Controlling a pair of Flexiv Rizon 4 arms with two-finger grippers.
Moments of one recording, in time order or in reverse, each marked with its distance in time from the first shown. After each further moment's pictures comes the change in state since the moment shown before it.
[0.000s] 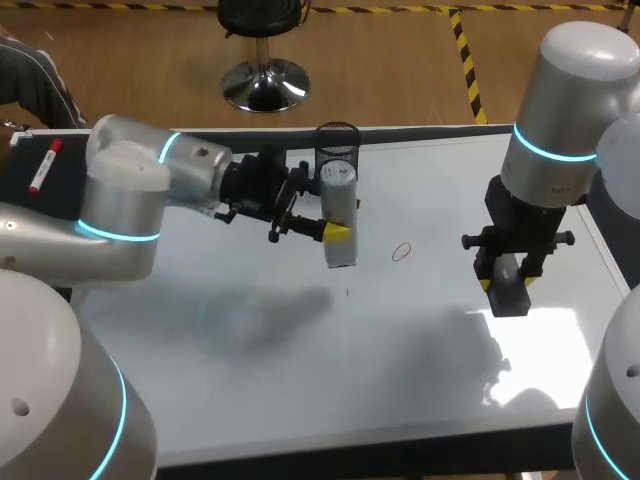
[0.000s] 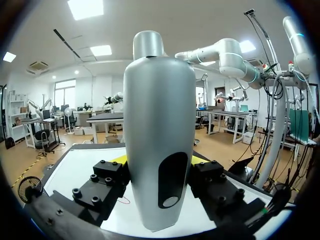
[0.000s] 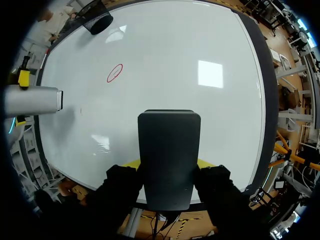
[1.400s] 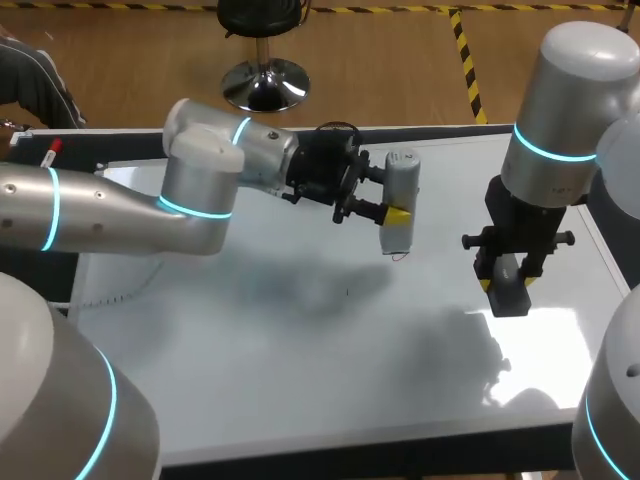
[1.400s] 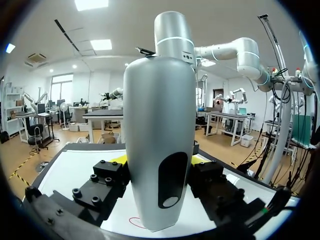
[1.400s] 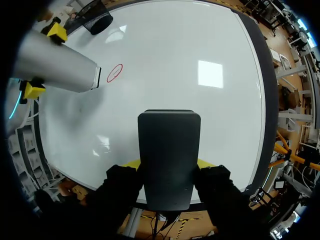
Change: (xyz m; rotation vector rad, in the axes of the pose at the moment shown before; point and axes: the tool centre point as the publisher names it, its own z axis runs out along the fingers) left arm -0.064 0.011 0.077 -0.006 0.043 -0.046; right arm 0.000 0.000 0.000 0.000 0.000 0.000
